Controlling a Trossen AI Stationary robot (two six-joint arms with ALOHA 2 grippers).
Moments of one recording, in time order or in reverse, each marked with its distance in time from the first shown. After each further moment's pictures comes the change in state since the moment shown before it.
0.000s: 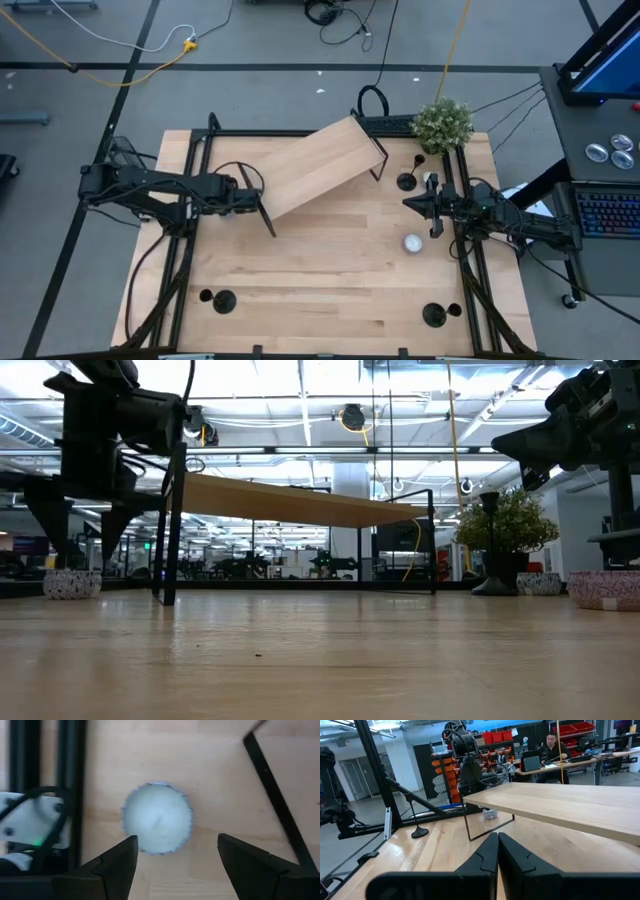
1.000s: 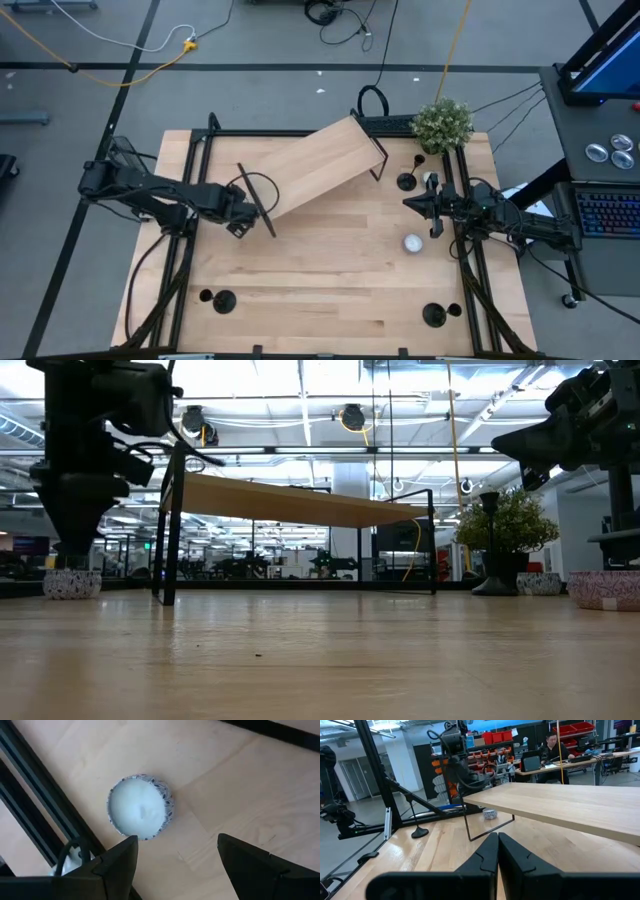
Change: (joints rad) left arm -0.191 0.024 0.041 -0.063 0.014 0.574; right arm 0.000 0.000 0.000 0.000 0.000 0.000
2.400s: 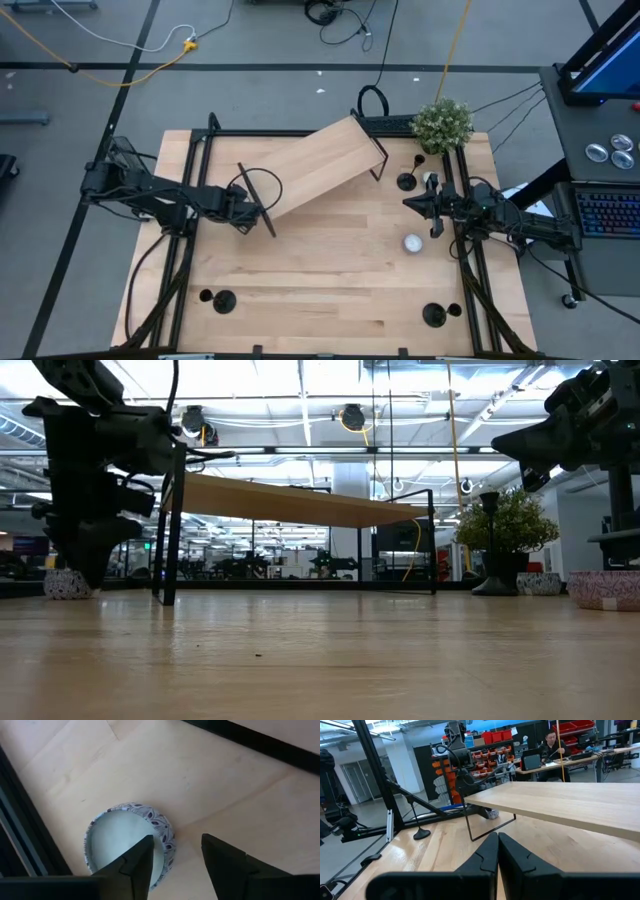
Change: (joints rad) left arm 0.086 0.043 -0.183 0.279 -0.071 -0.010; right arm 0.000 0.000 0.000 0.000 0.000 0.026
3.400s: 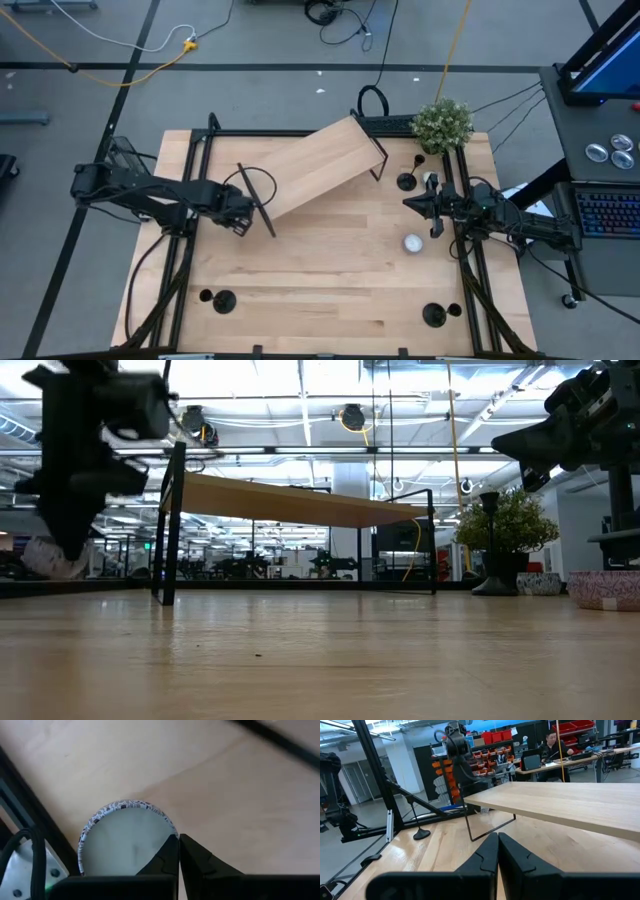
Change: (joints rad) left arm 0.000 -0.139 0.108 -0.150 0.189 -0.035; right arm 0.000 0.000 0.000 0.000 0.000 0.000
